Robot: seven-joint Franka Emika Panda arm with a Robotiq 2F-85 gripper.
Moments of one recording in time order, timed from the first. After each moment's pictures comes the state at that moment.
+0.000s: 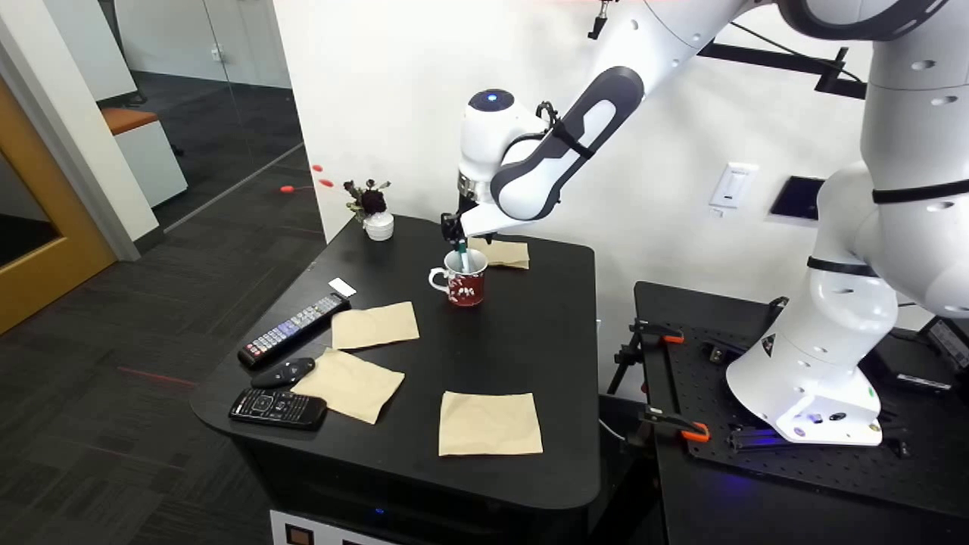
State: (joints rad) arm 0.07 0.44 -0.36 -2.14 -0.19 2.74 0.91
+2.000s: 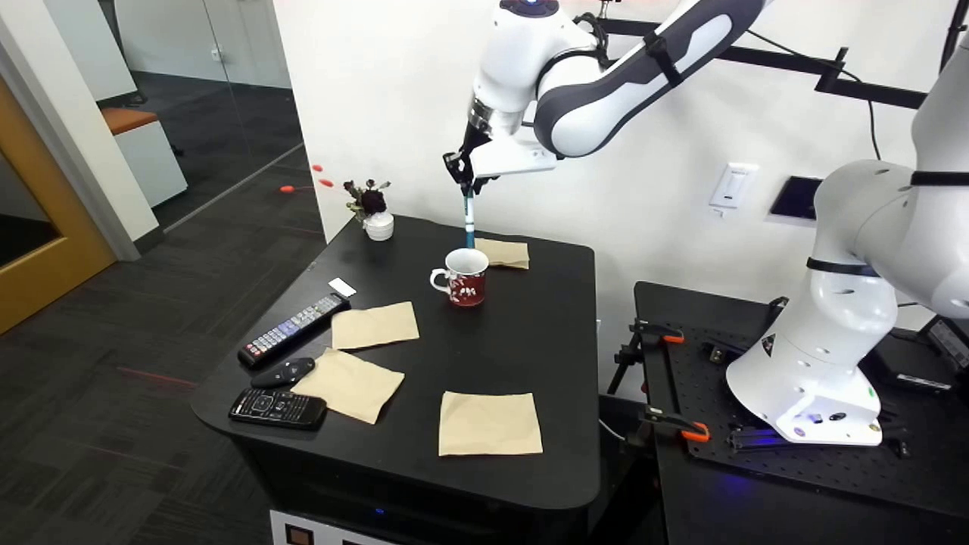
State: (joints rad) arm 0.11 0.08 -0.35 -2.25 -0.49 2.62 1.12
